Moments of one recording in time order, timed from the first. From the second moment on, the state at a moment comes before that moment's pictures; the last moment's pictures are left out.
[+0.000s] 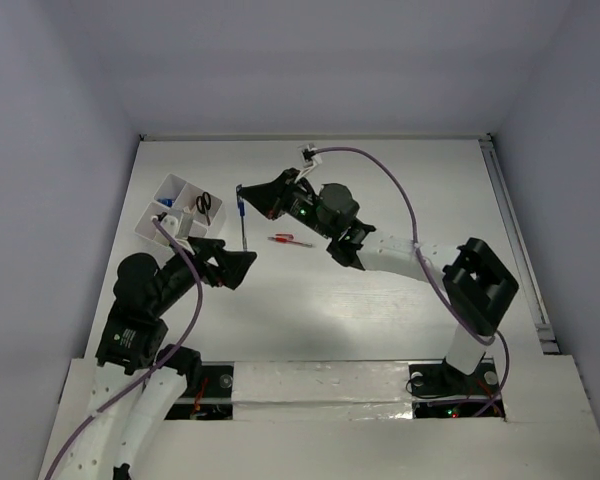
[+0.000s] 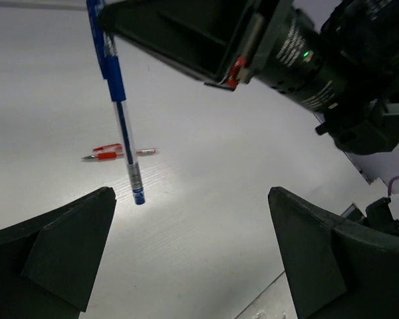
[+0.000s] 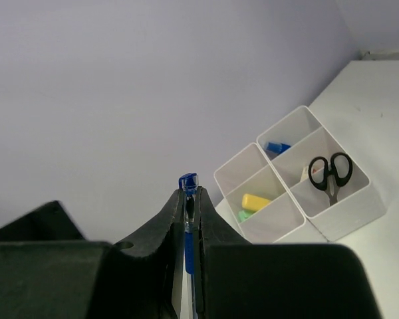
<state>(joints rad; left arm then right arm) -0.28 0.45 0.69 -0.36 0.41 -0.40 0.89 1.74 1.22 0.77 -0.11 0.75</state>
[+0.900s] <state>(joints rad) -0.33 0.36 0.71 -0.25 0.03 -0.34 0.96 2.51 2.01 0.84 0.08 0.60</state>
